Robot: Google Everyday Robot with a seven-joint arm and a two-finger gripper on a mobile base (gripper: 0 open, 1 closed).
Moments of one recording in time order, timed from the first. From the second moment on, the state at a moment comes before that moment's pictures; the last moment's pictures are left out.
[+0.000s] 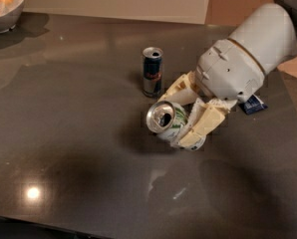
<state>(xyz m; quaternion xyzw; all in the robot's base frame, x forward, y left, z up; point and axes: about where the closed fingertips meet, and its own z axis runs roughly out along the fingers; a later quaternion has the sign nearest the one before) 0.378 -0.043 0.945 -0.77 0.50 0.32 0.23</state>
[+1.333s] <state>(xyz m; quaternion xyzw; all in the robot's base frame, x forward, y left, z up) 0.390 -0.049 0.925 -0.60 0.50 0.49 0.40</state>
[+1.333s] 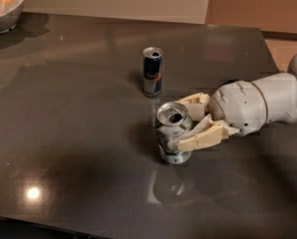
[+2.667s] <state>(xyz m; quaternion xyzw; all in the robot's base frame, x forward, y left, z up) 0.403 -0.063 0.900 -0.55 0.49 0.52 0.42</state>
